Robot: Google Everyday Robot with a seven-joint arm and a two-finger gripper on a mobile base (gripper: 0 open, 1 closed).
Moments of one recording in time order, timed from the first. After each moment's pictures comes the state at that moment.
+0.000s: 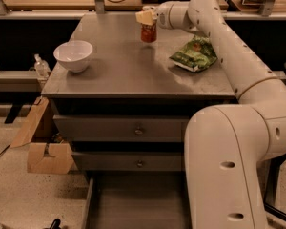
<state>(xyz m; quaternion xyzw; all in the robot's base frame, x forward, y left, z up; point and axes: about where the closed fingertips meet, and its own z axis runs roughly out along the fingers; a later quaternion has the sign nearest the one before) 0.921 -0.040 0.934 -0.29 0.73 0.20 0.59</state>
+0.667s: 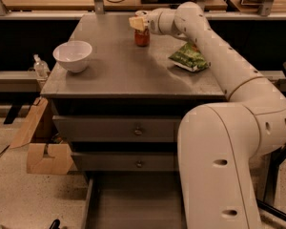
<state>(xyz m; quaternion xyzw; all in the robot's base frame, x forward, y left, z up) 0.937 -0.009 0.902 -0.29 0.73 0.19 0.59</state>
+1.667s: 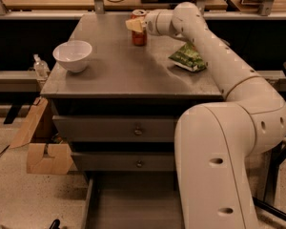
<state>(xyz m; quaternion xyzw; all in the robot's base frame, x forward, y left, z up) 0.938 -0.004 0.903 -0.29 0.73 0.19 0.59</state>
